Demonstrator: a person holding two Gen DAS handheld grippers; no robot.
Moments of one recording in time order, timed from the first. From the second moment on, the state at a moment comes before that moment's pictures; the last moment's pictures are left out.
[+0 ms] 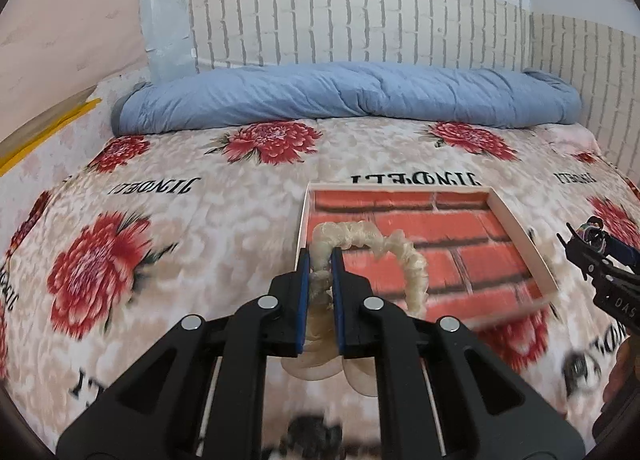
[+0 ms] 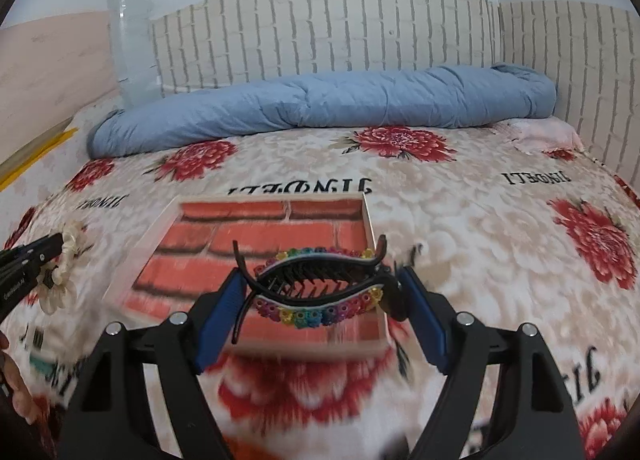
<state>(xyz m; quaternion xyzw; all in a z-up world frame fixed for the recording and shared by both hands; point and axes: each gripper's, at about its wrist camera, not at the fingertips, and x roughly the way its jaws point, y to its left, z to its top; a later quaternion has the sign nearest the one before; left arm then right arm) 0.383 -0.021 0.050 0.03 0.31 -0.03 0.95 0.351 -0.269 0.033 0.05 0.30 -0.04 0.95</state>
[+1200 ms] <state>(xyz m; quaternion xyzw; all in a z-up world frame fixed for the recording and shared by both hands) 0.601 -0.075 -0.061 0.08 0.50 -0.03 0.86 0.574 -0.278 -0.068 0.06 0.51 -0.07 0.86</state>
